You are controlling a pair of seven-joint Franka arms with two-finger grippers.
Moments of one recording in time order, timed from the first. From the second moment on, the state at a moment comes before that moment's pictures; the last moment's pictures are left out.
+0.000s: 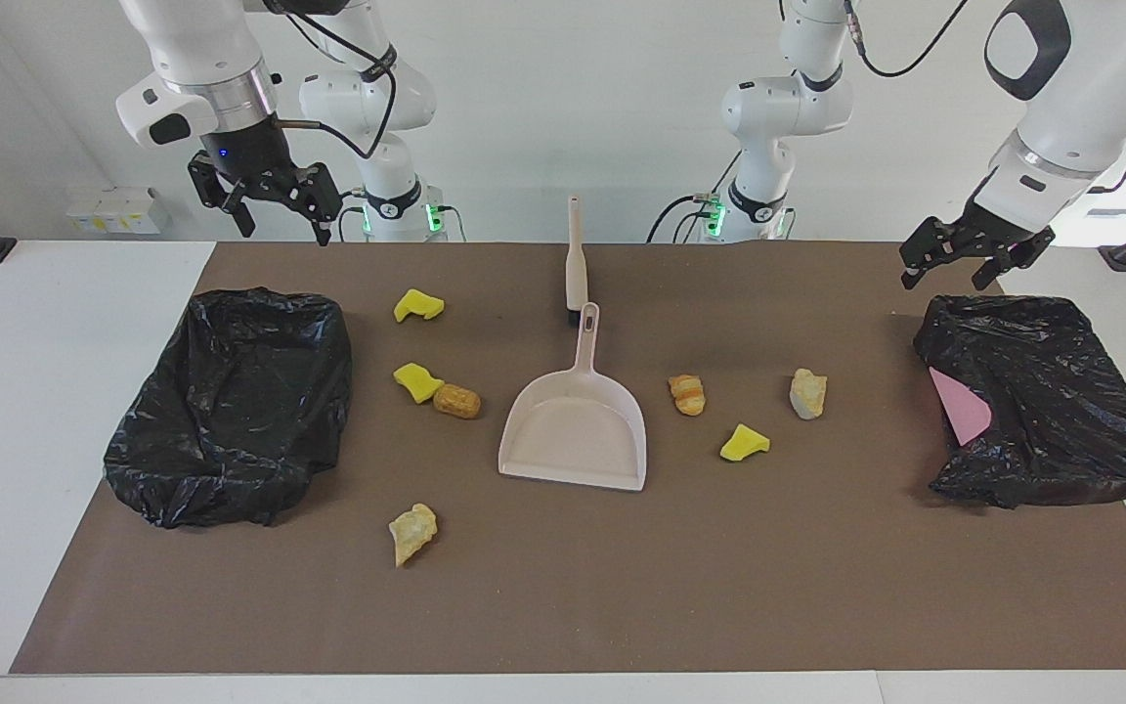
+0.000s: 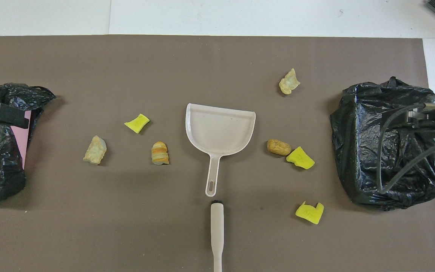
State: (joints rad) left arm 0.01 0.03 -0.02 -1.56 -0.02 1.57 0.05; right arm 0.04 -0.03 0.04 -1.52 -0.03 1.50 0.22
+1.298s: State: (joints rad) left arm -0.17 -0.04 -0.04 -1.77 -0.07 1.71 0.03; right arm 0.02 -0.05 0.04 -1.54 -0.02 1.49 0.22
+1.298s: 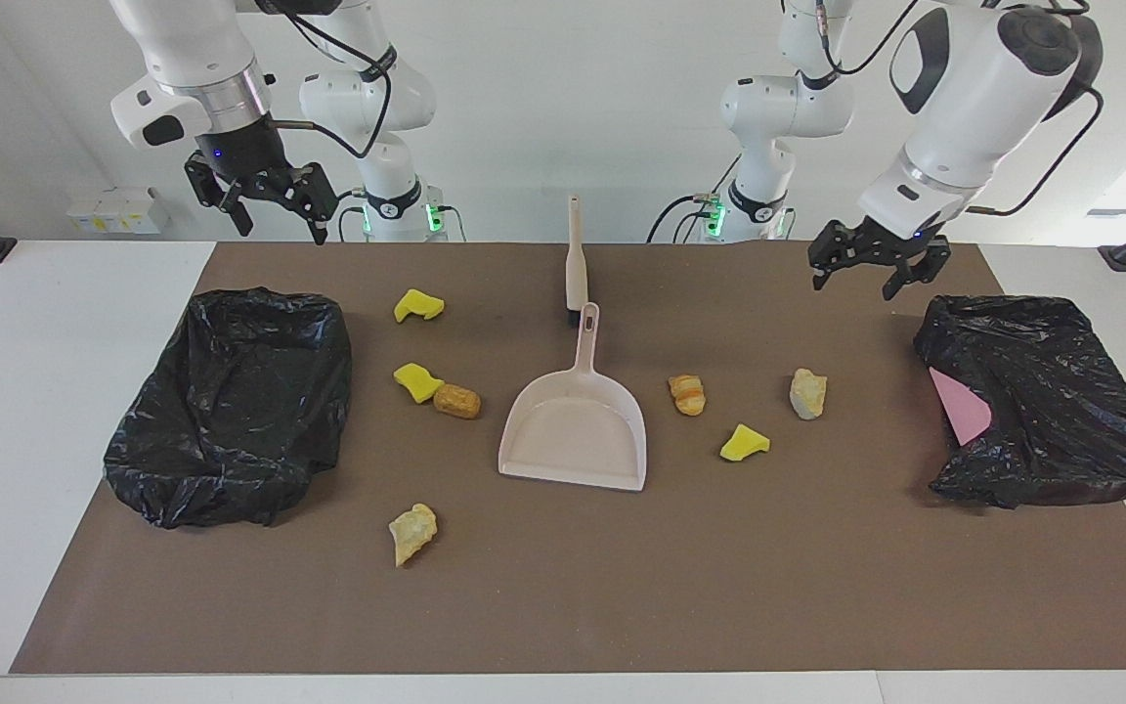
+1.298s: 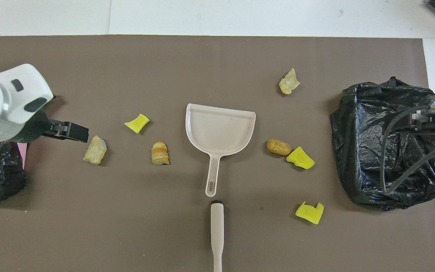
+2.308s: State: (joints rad) left arm -0.78 -0.12 -0.05 -2.29 -0.09 2.14 -0.56; right arm 0.36 0.17 0.07 -1.60 -0.02 1.83 0.57
